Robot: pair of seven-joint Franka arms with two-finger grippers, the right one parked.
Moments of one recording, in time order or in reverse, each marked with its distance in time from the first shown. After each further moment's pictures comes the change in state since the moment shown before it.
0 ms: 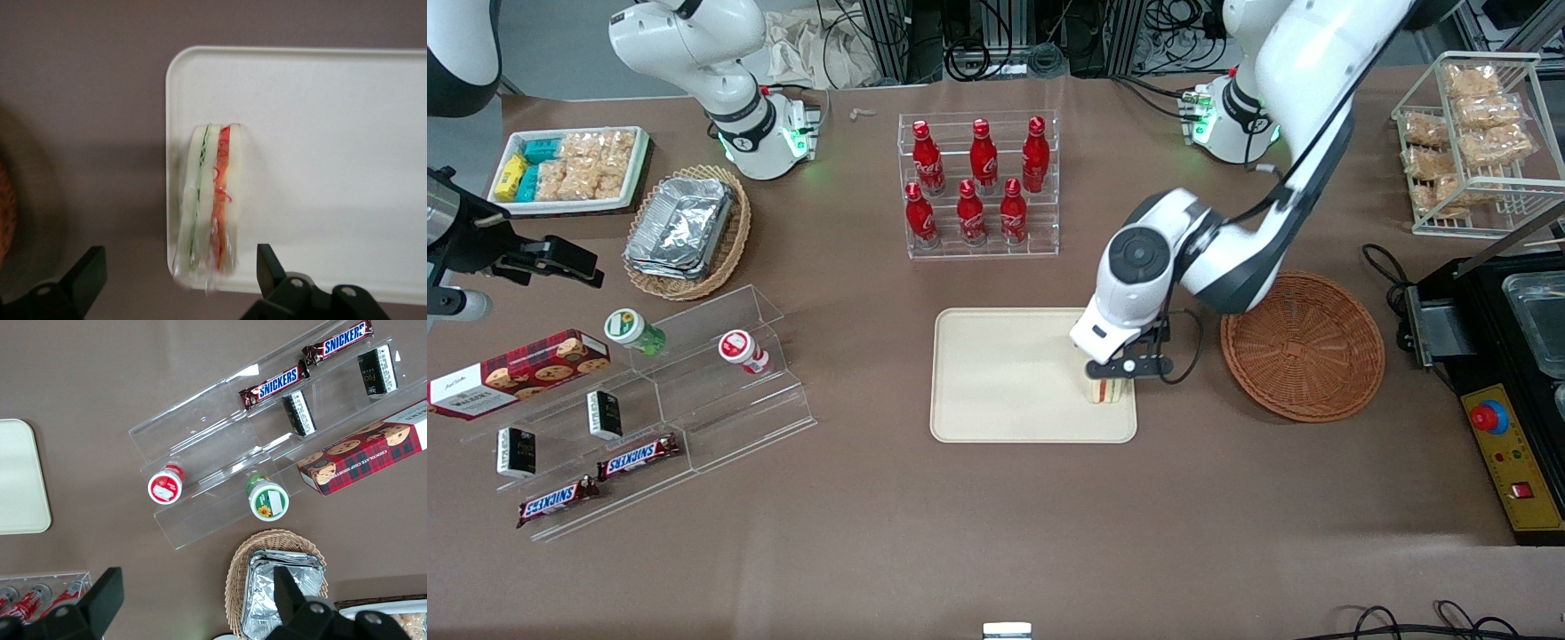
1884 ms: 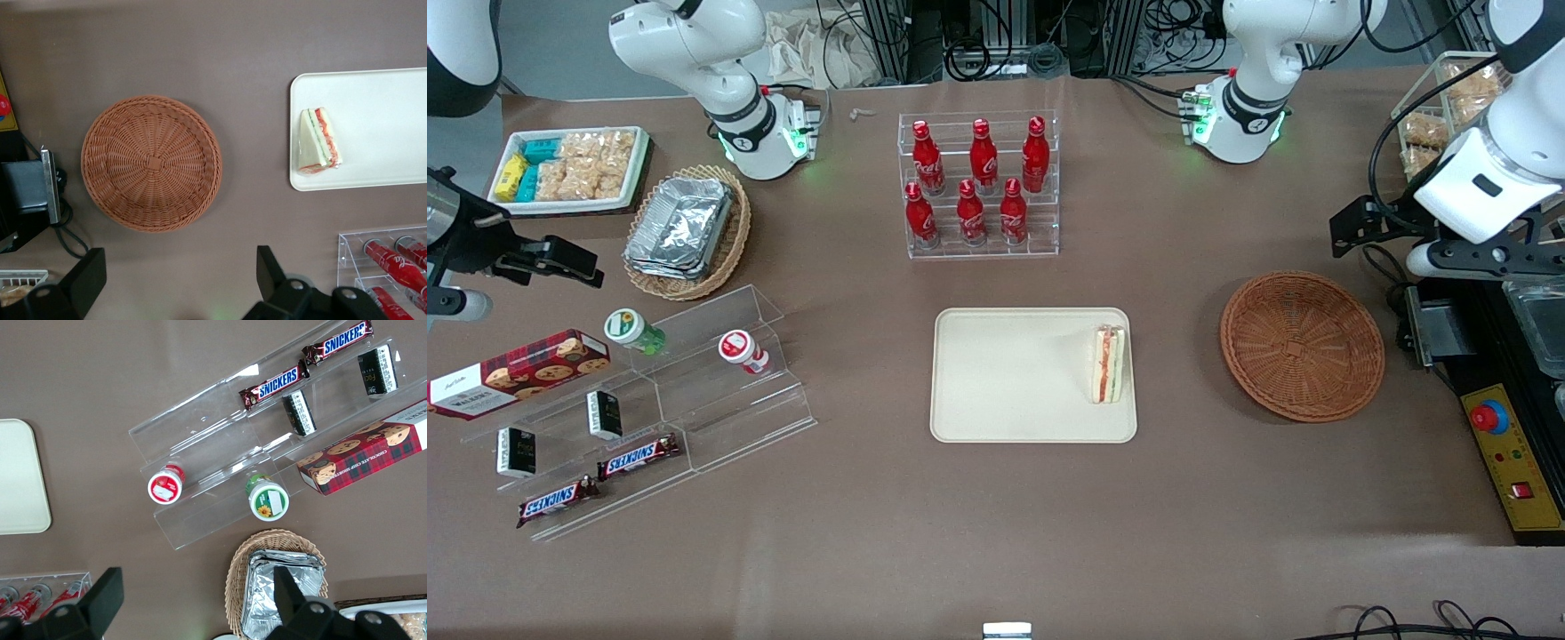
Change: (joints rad) arm -0.036 -0.435 0.530 0.215 -0.313 -0.576 0.718
